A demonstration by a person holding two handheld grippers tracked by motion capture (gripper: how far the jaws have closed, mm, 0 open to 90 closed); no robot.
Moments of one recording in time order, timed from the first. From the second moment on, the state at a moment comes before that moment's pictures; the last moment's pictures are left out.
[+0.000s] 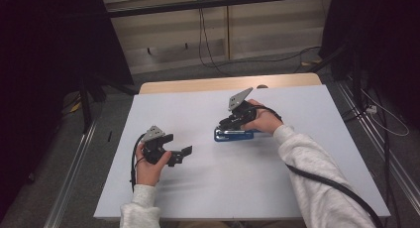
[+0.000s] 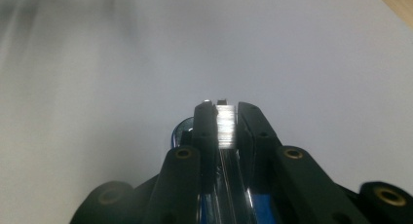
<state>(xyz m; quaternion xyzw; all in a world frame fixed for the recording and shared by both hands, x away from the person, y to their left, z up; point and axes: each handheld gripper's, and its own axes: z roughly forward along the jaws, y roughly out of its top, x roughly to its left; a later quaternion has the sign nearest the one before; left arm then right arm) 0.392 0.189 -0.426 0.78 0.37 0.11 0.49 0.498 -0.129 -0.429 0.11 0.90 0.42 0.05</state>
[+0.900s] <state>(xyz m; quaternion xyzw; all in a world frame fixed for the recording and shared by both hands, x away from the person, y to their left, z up) 0.393 0.191 -0.426 0.78 0.37 0.11 0.49 0.500 -0.125 -0.432 0.11 0.90 0.41 0.05</state>
